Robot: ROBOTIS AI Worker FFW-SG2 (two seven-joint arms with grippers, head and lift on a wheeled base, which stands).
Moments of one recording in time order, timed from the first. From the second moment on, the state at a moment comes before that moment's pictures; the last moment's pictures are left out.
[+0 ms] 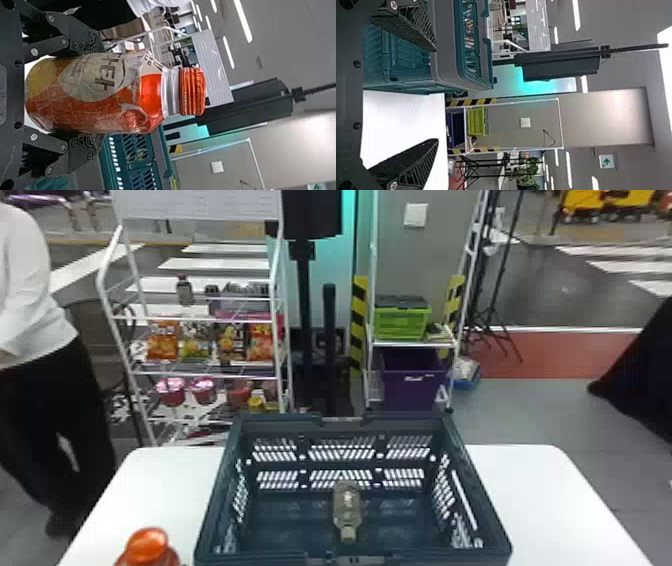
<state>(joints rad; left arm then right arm) 0.83 0.41 -0.20 -2.31 -0.11 0.07 0.55 0.94 -0.06 -0.11 -1.96 -0.24 -0.55 0.25</state>
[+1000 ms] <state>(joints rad) 0.12 0.46 -0.38 -2.48 0.00 0.99 0.20 0.97 -0.01 -0.14 -1.91 -0.22 -0.55 0.25</state>
